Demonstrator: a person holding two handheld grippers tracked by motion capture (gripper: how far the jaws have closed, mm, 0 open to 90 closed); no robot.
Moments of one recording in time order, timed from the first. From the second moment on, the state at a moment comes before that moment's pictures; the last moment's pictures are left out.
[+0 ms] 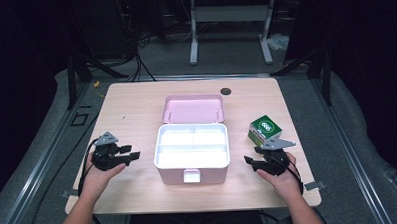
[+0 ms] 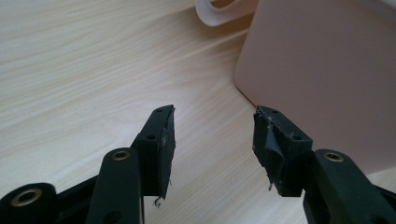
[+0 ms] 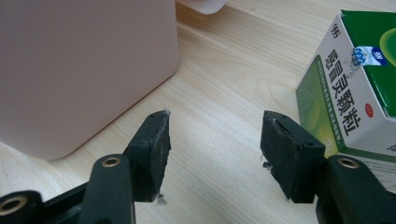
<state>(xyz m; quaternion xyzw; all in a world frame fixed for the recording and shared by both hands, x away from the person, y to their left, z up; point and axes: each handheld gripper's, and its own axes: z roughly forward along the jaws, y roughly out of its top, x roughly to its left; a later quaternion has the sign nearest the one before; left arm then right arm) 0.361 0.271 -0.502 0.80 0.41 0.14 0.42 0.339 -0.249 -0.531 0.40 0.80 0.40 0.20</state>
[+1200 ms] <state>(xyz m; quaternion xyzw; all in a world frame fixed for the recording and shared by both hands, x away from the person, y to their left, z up) 0.371 0.201 -0.434 0.83 0.31 0.13 0.43 0.339 -0.244 -0.530 0.37 0.81 0.40 0.19</state>
